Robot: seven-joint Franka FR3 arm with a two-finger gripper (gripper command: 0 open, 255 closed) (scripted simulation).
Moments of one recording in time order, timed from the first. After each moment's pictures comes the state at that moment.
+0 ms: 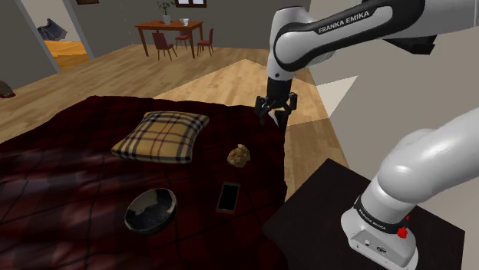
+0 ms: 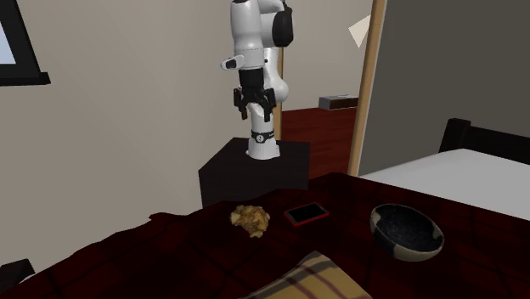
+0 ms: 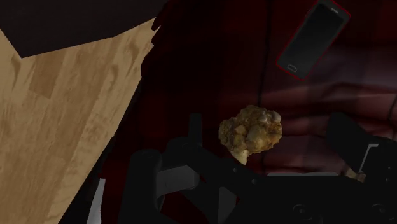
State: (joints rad) arm -0.08 -0.47 0.18 -2.49 0.17 1.98 0.40
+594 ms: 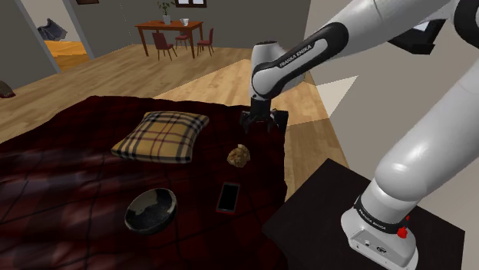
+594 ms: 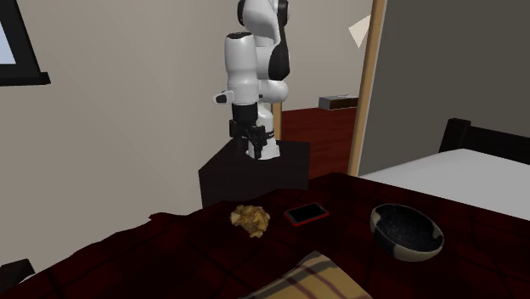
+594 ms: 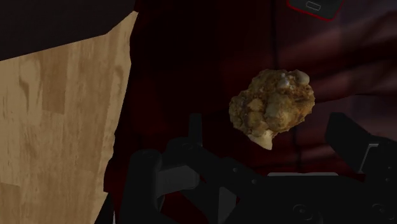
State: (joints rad) arm -0.15 -0.13 0.25 -2.43 0.09 2.28 0.66
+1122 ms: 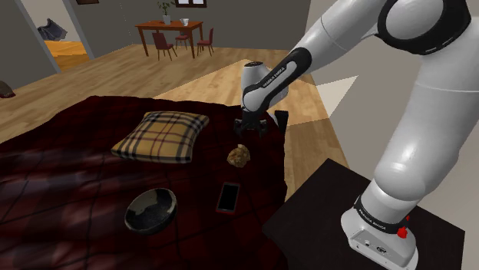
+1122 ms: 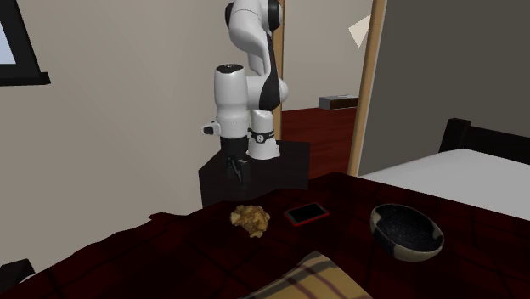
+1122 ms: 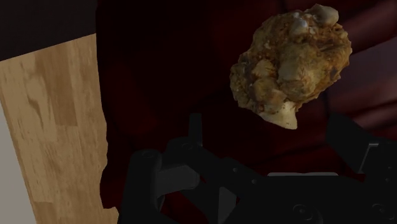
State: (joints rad) arm -0.16 0.18 0.22 -2.29 -0.06 2.46 0.92
